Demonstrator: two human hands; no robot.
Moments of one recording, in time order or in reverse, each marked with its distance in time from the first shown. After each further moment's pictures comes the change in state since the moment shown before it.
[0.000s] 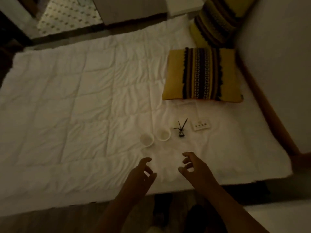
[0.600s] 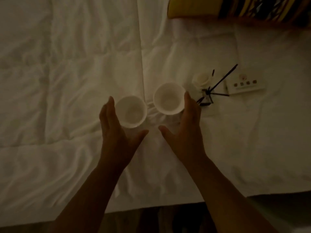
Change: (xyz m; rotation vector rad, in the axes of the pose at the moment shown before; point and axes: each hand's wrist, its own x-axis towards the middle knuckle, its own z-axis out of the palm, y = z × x) left_hand 0.237 -0.185 0.118 -0.106 0.421 0.055; right_hand 0.234 0.124 0.156 -0.112 0.358 -0.170
